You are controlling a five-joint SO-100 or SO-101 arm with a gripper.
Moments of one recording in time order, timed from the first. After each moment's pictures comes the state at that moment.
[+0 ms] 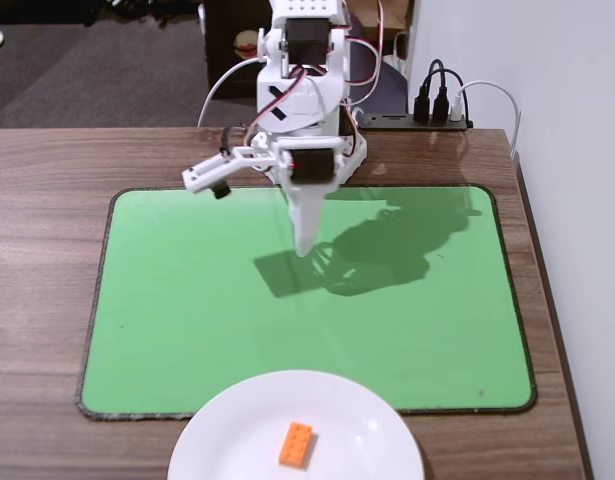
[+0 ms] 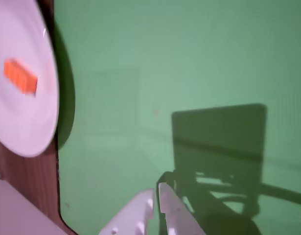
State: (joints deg) arm 1.8 158.4 159.4 54.4 -12.0
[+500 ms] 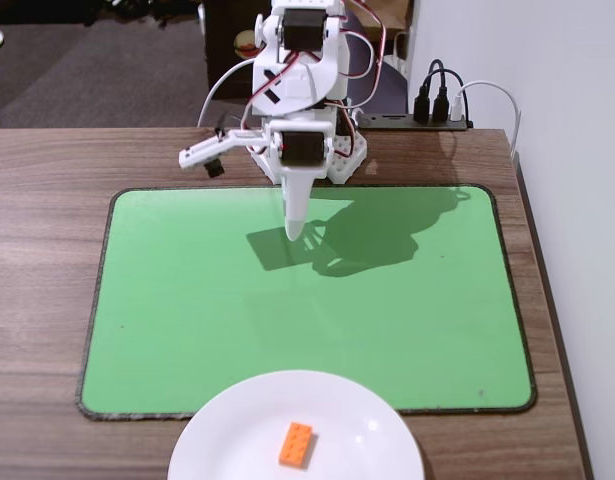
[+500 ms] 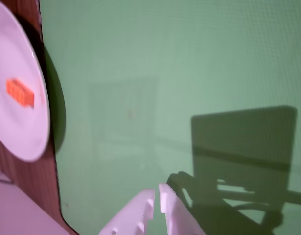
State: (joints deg) arm 3.6 180.7 166.5 67.4 -10.6
